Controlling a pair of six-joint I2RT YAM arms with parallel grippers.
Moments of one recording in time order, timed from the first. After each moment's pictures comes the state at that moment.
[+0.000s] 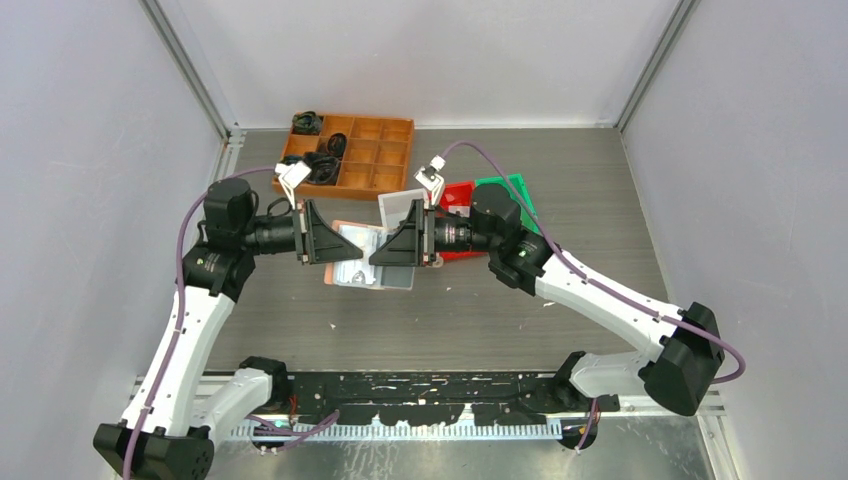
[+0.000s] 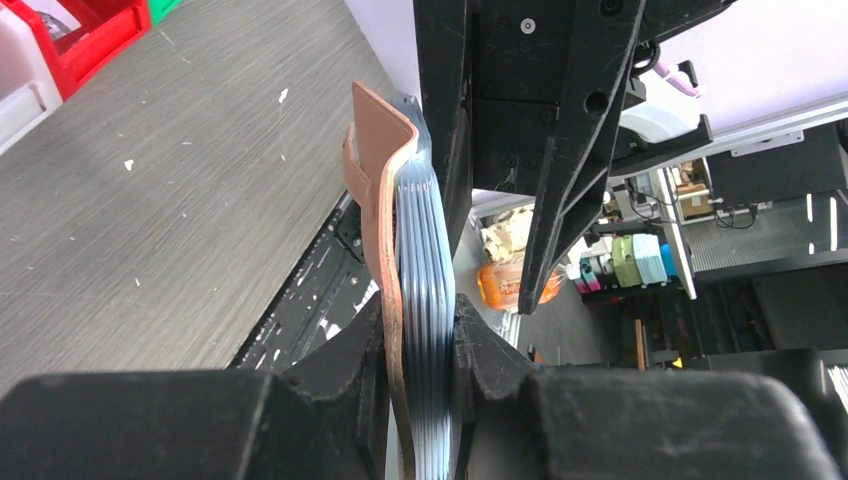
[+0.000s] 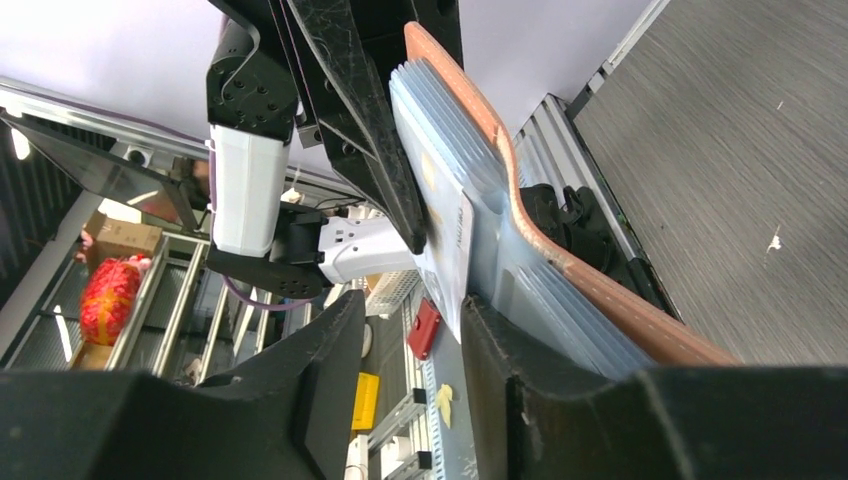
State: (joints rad) left arm -0.19 0.91 1.03 -0.48 1.13 -0.63; right arm 0.83 1.26 1.04 0.17 -0.67 1.06
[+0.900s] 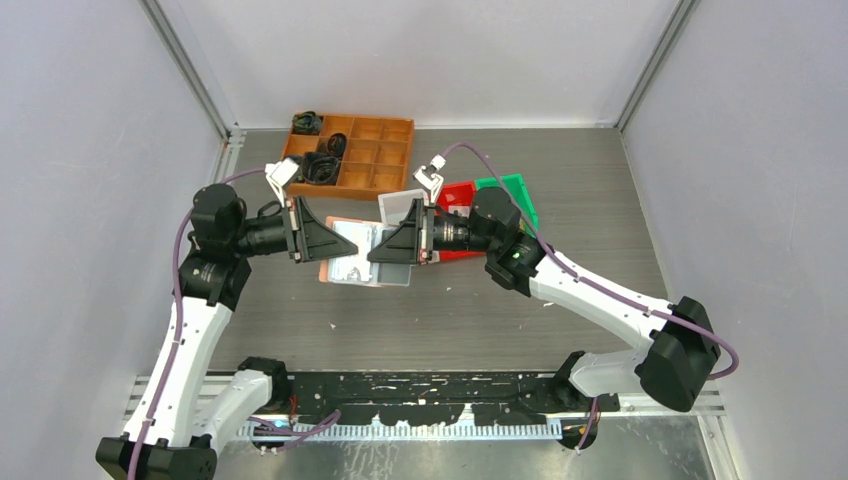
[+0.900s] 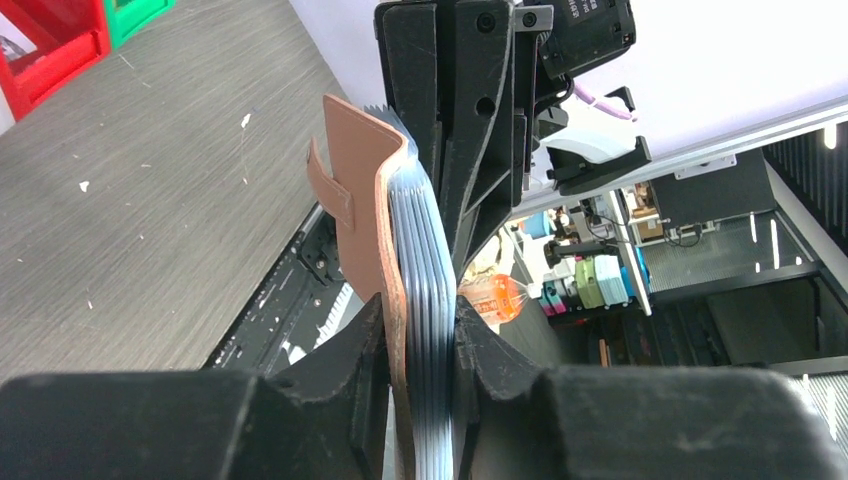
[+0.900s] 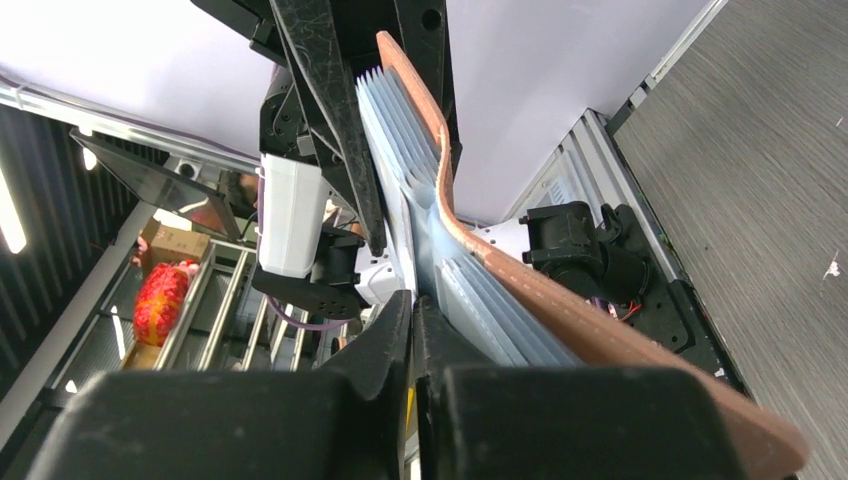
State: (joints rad) left arm -0.15 0.86 0.97 -0.29 1.18 -0.86; right arm 0.84 1.29 1.00 0.35 -0.69 1.19
